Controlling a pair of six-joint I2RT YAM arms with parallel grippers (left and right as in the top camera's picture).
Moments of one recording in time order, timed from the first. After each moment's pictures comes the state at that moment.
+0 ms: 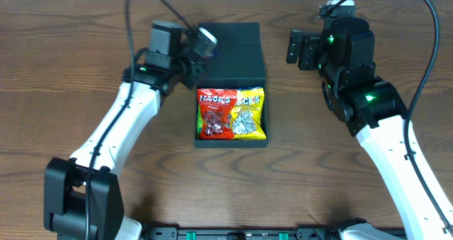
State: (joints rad) left arm -0.30 1.66 1.26 -0.40 0.21 0.49; right arm 0.30 1.37 1.31 -0.46 0.20 0.20
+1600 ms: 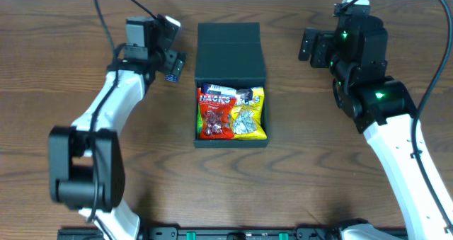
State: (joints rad) left arm -0.11 1.85 1.26 -0.20 0.10 0.34; right arm 0.23 1.37 1.31 -0.47 0.20 0.20
